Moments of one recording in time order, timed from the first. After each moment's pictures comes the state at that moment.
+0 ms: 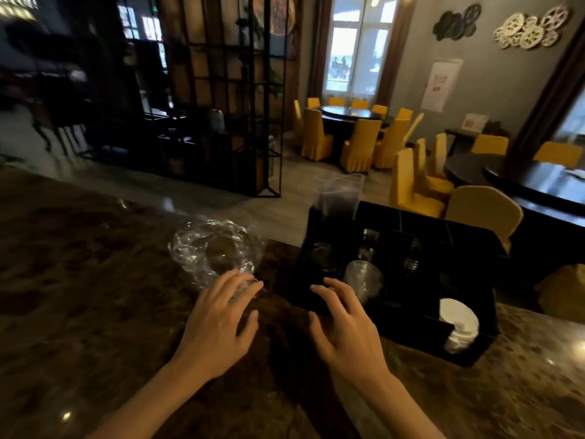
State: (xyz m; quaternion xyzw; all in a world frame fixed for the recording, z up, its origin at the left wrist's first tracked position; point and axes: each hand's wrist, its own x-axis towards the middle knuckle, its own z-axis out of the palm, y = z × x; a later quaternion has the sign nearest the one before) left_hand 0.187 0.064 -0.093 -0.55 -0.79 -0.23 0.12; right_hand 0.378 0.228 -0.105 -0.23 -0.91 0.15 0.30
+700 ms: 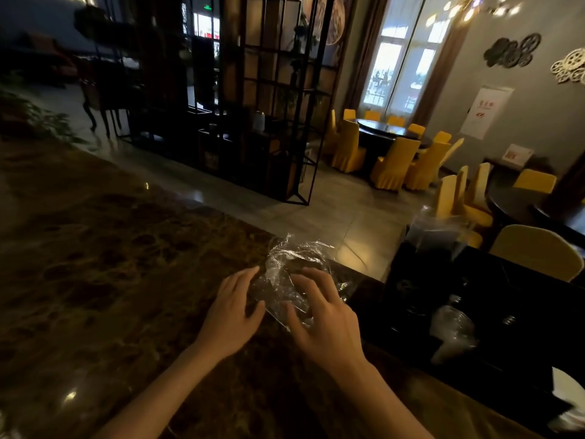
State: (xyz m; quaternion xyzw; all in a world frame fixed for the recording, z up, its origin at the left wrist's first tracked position) left_hand 0.031 0.009 -0.112 -0.41 -0.82 -0.40 0.00; right_hand 0.180 0.136 -0.070 -0.15 -0.93 0.14 0.30
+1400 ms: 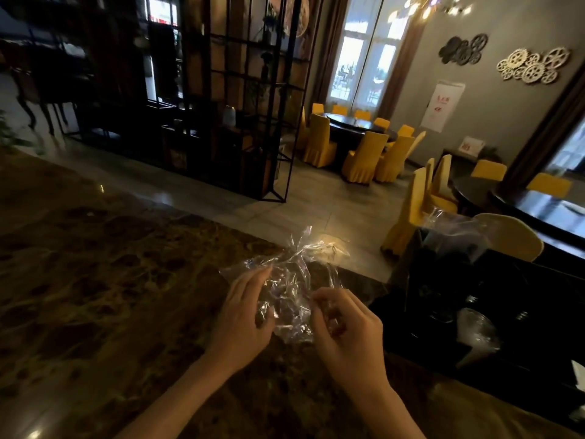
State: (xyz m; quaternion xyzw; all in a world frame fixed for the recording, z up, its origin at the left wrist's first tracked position) left_hand -0.032 0.017 -0.122 -0.48 -0.75 -0.45 0.03; right_hand 0.136 0.105 -0.061 -0.19 -0.85 0.22 0.44
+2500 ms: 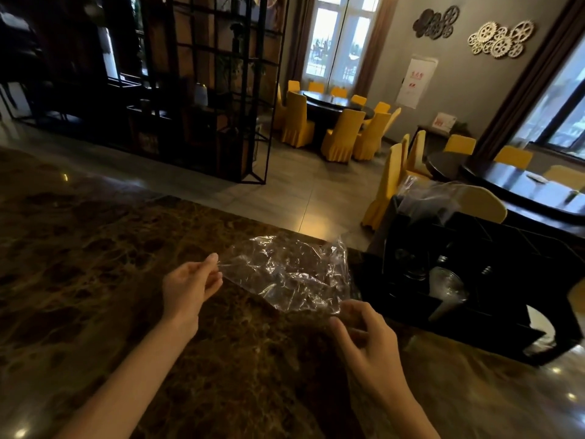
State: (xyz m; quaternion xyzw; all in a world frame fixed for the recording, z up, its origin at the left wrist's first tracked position) left_hand -0.078 0.005 -0.137 -0.05 -0.59 -0.76 -0.26; right_hand 0.219 0.120 -0.132 -0.33 -0.81 0.32 0.36
